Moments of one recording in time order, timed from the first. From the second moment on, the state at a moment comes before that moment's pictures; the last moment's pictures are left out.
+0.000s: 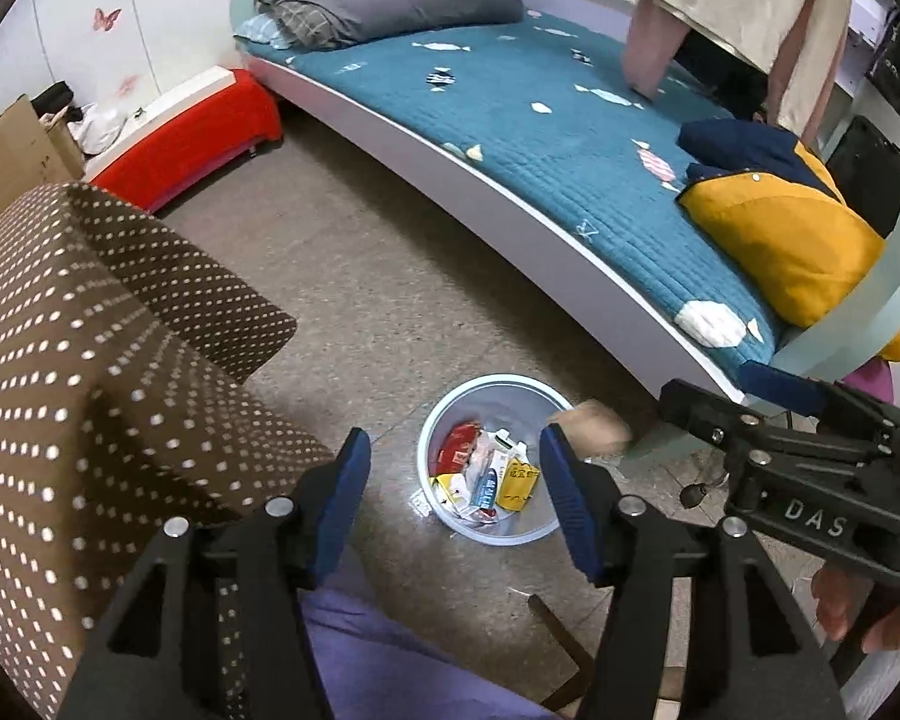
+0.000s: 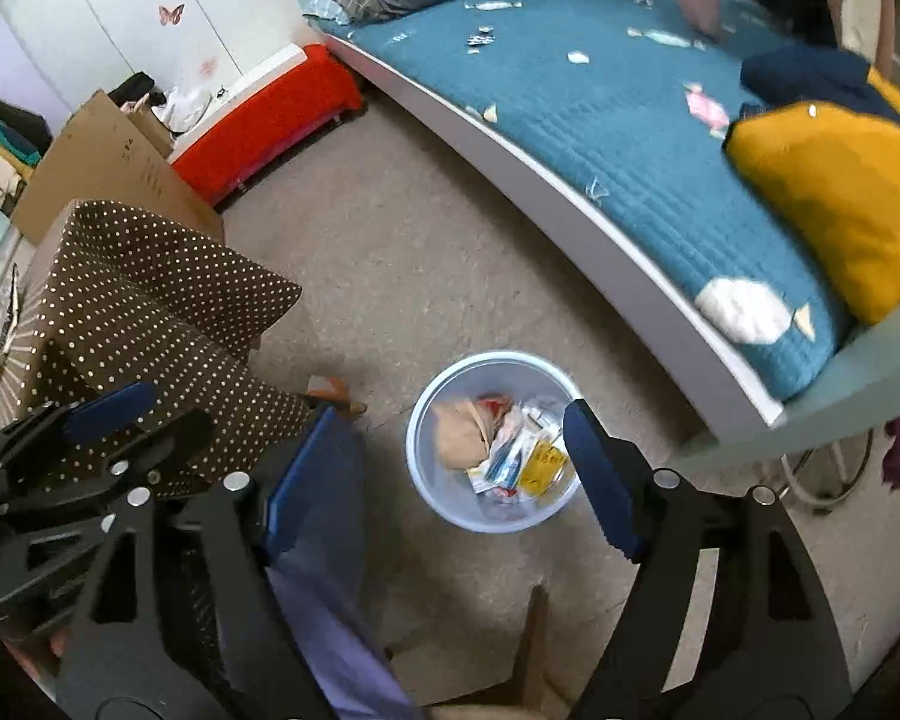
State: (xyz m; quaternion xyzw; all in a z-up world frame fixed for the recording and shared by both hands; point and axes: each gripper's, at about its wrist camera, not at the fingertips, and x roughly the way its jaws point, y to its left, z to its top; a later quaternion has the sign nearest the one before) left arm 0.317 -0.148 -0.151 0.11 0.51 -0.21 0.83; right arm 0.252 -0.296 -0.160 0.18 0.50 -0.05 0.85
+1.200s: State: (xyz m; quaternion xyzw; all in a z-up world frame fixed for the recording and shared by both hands) left arm 0.281 -0.092 -0.065 0.08 0.43 -0.20 0.88; right arm 0.228 -0.243 -0.095 0.16 0.45 0.01 0.88
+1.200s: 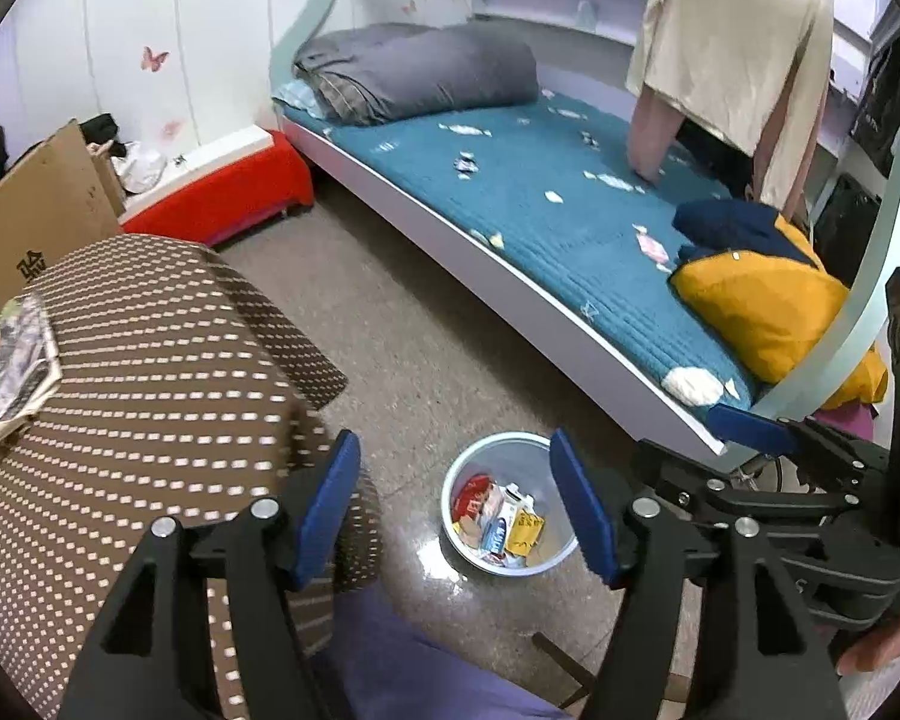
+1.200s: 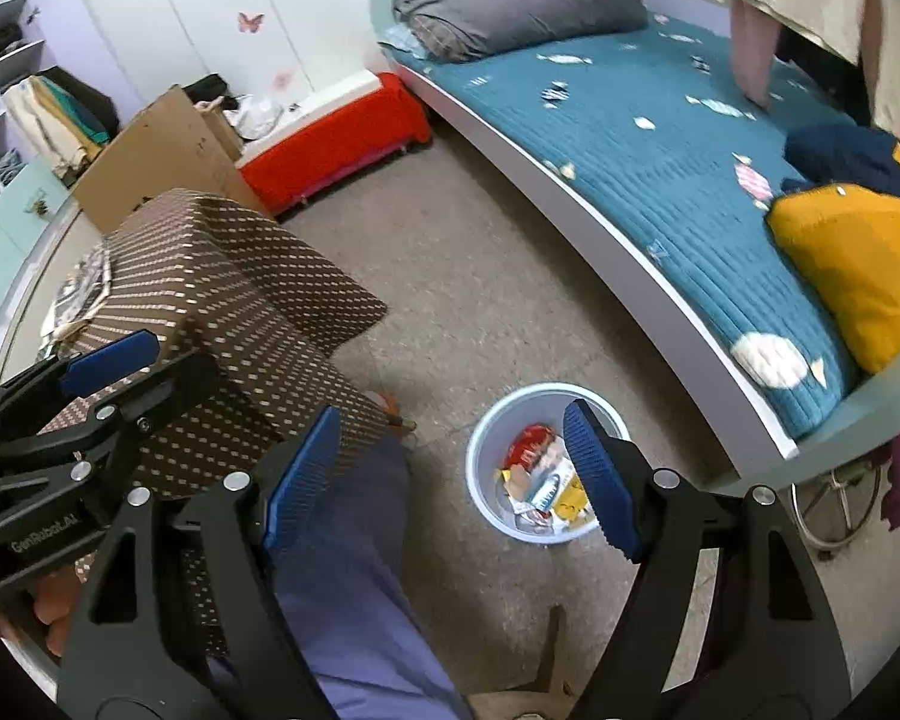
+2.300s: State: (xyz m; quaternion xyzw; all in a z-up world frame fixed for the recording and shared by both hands) left arm 0.241 0.212 -0.033 -0.07 0.41 0.06 0.91; right arm 0.289 0.033 -0.045 -0.01 0.43 0.21 0.88
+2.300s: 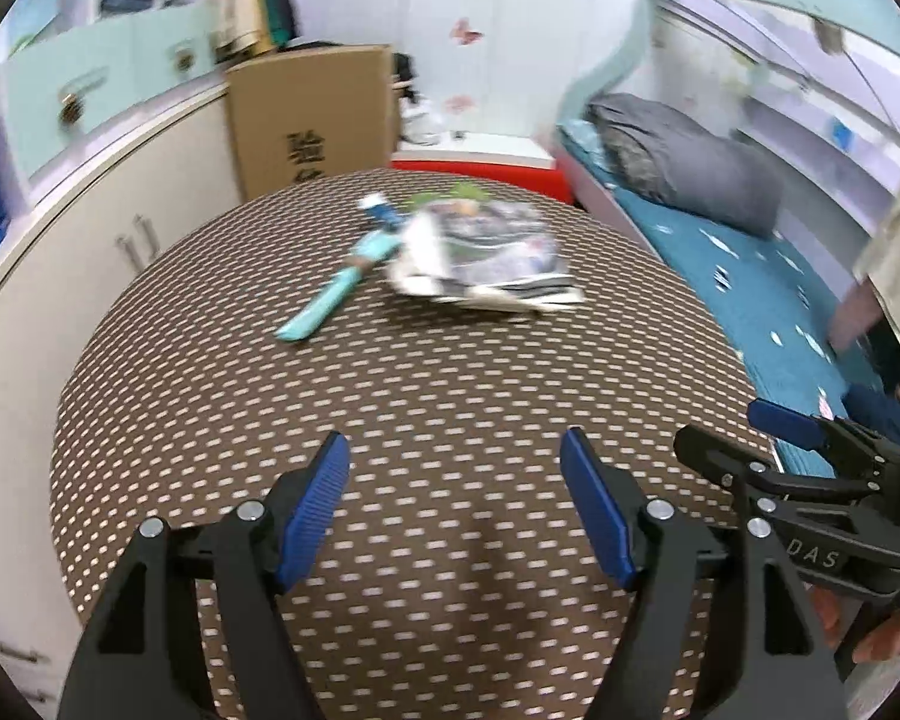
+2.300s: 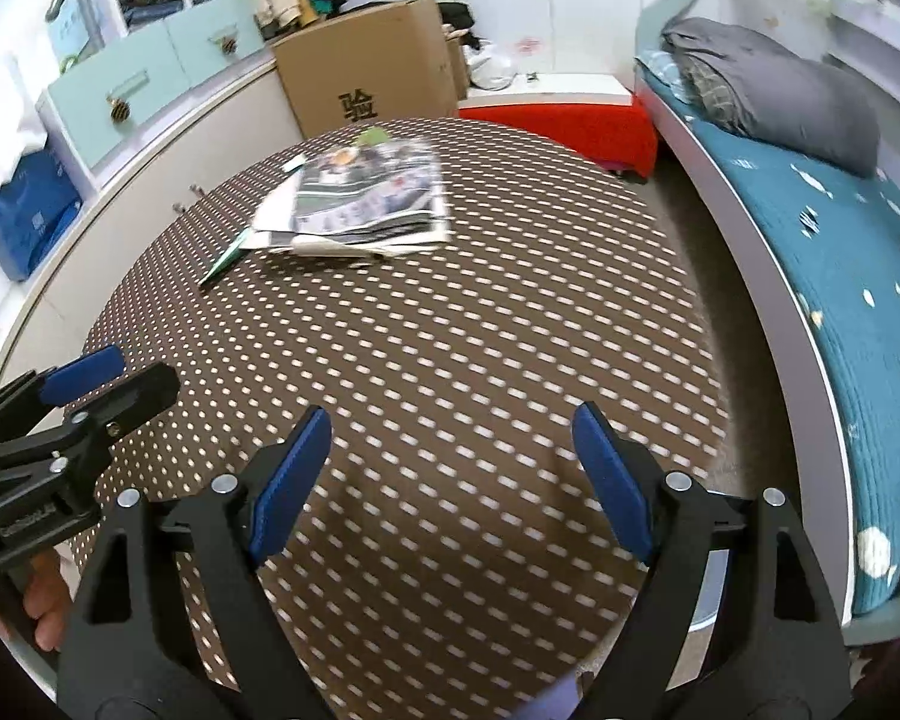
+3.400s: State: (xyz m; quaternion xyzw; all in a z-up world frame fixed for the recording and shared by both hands) left arm 0.284 0.342 -0.063 -0.12 0.44 0.13 0.88; right arm 0.405 0.200 -0.071 -0.19 0.36 0.19 0.89
